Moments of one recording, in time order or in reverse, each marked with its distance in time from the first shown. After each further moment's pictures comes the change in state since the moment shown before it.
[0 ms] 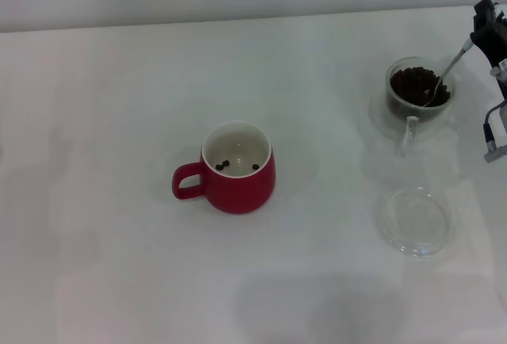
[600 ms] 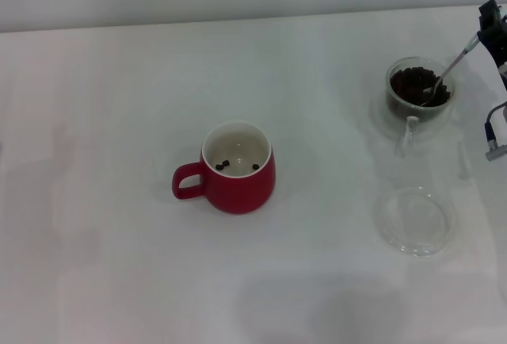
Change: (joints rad) left arm -0.006 0.001 -0.002 0.004 -0.003 -0.013 -0.003; right arm 0.000 0.000 0.001 -0.017 0.005 0.019 0.111
